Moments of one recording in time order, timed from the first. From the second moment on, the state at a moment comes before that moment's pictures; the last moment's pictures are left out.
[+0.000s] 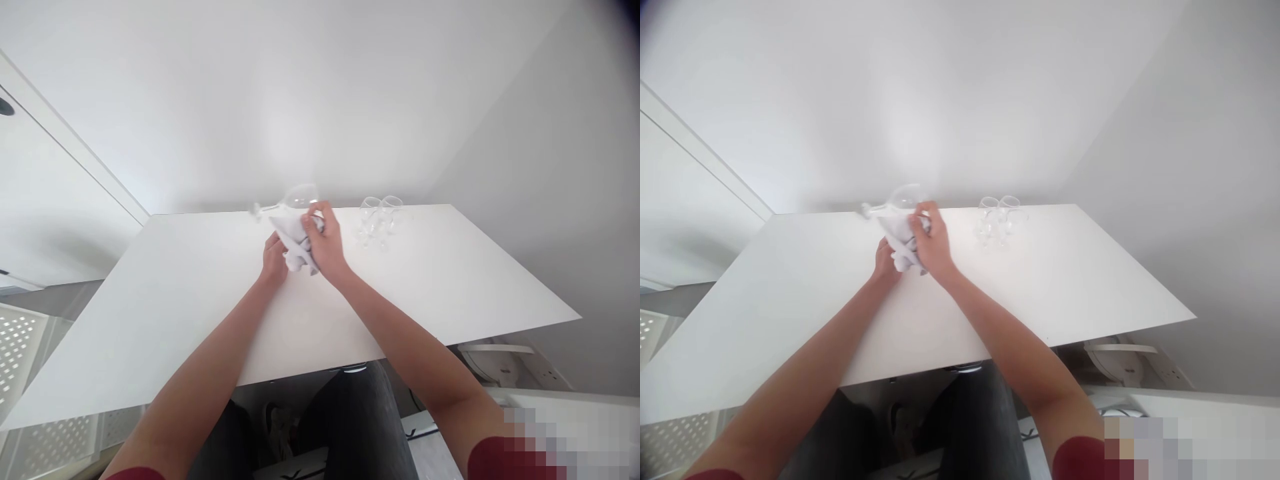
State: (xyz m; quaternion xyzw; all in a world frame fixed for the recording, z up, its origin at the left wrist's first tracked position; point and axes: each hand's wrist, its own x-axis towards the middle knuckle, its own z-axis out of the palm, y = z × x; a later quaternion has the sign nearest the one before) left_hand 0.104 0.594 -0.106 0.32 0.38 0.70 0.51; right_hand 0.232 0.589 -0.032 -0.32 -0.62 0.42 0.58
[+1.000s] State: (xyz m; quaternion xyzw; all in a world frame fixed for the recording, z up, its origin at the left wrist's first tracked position) left_hand 0.098 0.591 -0.106 0.41 0.47 0.70 0.35; right_hand 0.261 0.645 -0.097 -0.22 -0.43 0.74 0.47
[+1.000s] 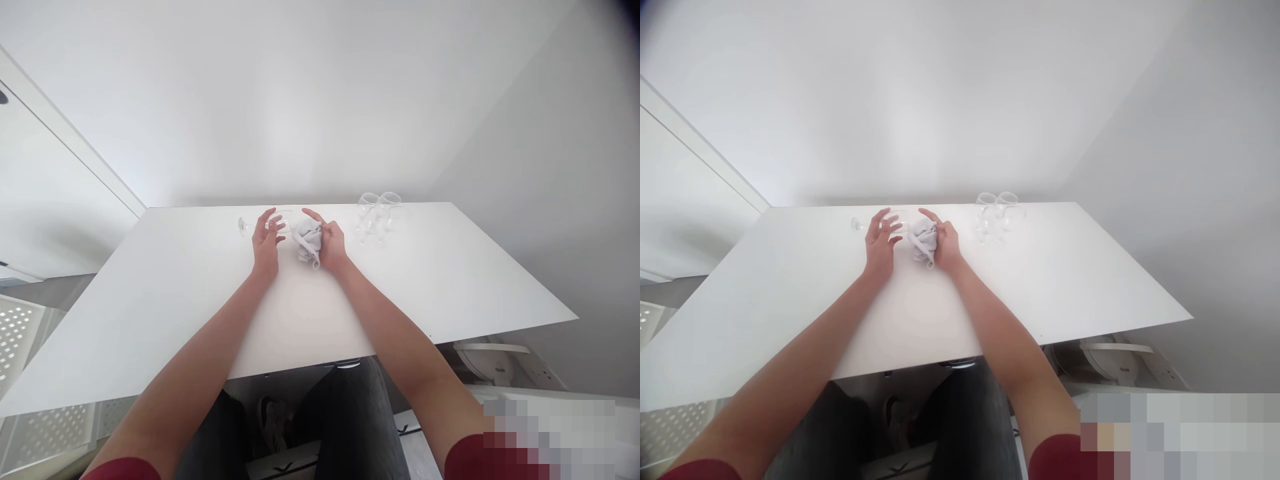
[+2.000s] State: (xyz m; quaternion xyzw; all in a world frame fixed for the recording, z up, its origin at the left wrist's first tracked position) left_hand 0.101 0.580 -0.089 0.43 0.36 0.74 0.38; right_hand 0.255 0.625 -0.097 -0.14 -0.58 0.74 0.30
